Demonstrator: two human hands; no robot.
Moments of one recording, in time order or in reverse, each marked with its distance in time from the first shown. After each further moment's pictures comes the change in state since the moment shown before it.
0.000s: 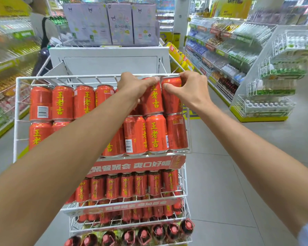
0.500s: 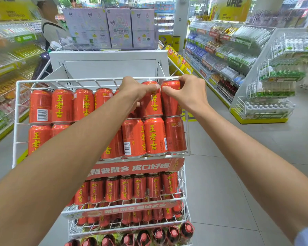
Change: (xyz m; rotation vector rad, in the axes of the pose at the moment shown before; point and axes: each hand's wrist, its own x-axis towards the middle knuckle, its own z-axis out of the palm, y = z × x) left_hand -0.011 0.010 0.004 0.008 -0.071 -0.051; right_hand 0.002 0.004 0.003 -0.047 0.014 0.016
